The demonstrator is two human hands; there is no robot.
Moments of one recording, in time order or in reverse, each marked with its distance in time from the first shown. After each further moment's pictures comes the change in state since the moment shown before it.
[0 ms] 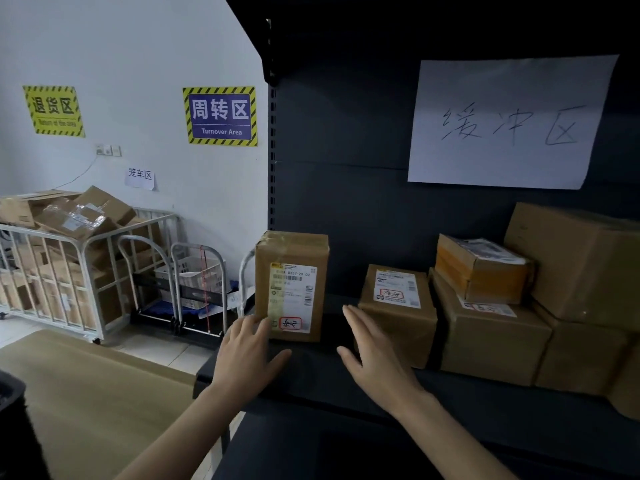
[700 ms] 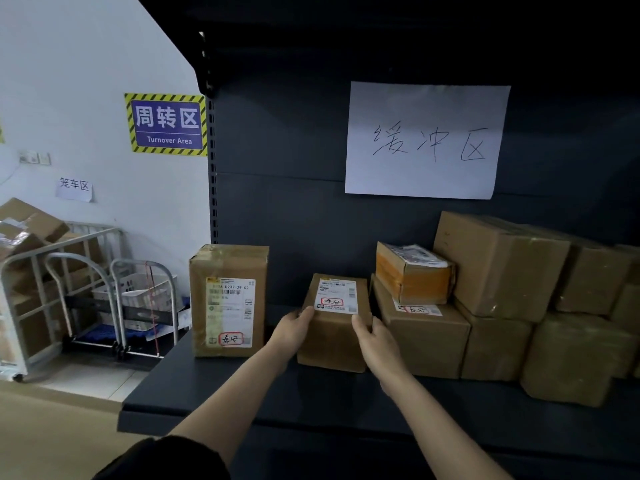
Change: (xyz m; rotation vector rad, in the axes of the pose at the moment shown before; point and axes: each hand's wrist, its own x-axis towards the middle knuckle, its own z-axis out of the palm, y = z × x) left_hand 0.054 0.143 0.007 -1.135 -0.430 -0.382; right_hand -0.003 0.059 -0.048 0.529 0.221 0.600
